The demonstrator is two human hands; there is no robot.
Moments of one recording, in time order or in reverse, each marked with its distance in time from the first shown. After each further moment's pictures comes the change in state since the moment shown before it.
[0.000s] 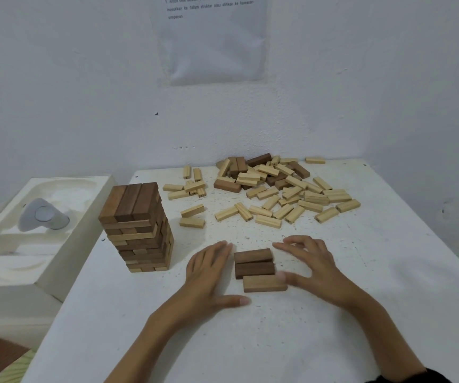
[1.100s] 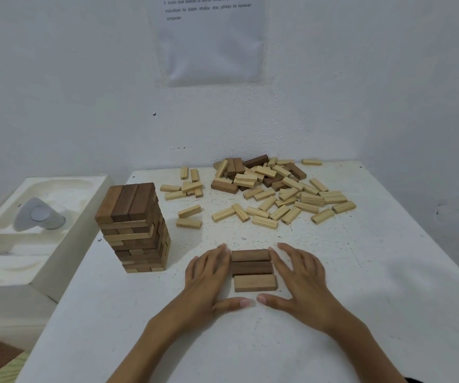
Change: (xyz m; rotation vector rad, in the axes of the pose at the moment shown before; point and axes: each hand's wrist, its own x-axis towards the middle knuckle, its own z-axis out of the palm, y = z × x) left_hand -0.004 0.008 0.005 0.143 -0.072 -0.001; right_hand -0.013 -0.016 0.025 -0.482 -0.044 0.040
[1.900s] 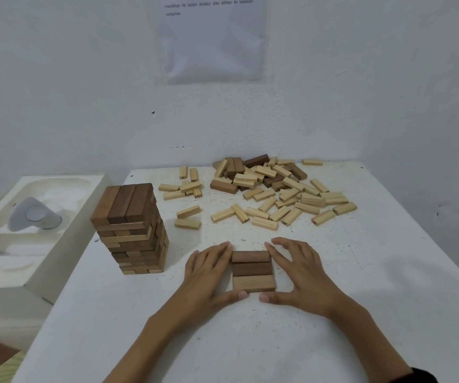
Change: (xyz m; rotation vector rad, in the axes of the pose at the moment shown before) left_hand 0.012 -0.005 -0.001 0.026 0.115 0.043; right_hand 0.019 0.017 -0.007 0.050 -0.058 -0.095
